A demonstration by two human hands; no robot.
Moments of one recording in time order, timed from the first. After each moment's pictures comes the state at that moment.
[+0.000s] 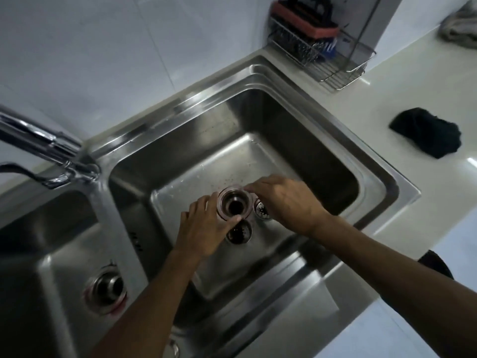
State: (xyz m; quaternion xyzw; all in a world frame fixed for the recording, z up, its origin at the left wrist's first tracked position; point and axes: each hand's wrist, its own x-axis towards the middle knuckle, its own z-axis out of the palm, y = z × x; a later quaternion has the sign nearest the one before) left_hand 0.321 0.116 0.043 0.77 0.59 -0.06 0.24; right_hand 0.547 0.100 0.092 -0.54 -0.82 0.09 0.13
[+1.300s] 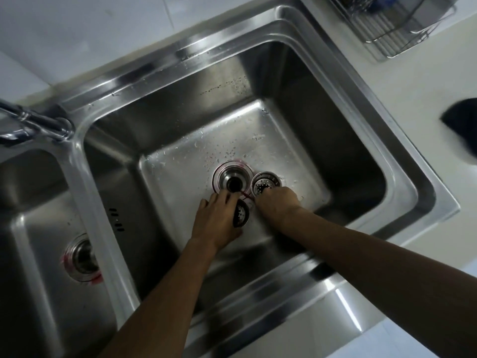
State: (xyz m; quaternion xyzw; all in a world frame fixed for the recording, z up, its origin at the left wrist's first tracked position) left_hand 0.349 0.104 -0.029 0.80 0.55 -0.12 0.22; right_hand 0.517 0.123 -0.011 -0.54 -0.77 0.13 -0.31
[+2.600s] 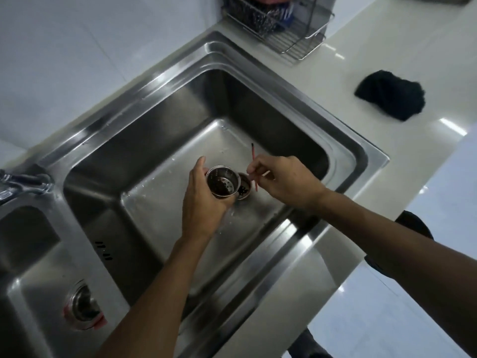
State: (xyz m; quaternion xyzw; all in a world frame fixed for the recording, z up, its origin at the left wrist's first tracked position) left_hand 0.390 0.117 0.037 0.69 0.60 0.21 0.34; right_hand 0.592 0.082 0.093 -0.67 -0.62 0.35 0.21
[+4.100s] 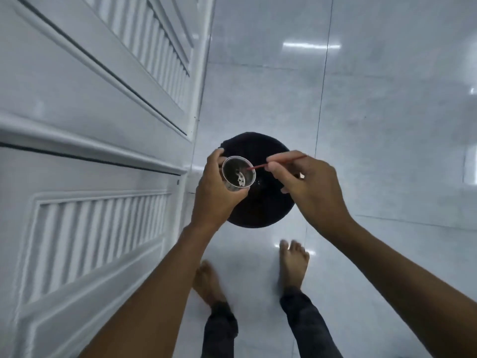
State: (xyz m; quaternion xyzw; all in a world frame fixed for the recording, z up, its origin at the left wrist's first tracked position) left_hand 0.899 -0.141 -0.244 0.84 0.32 -0.03 0.44; right_hand 0.998 -0.309 -0.175 -0.83 -0.11 0.26 0.49
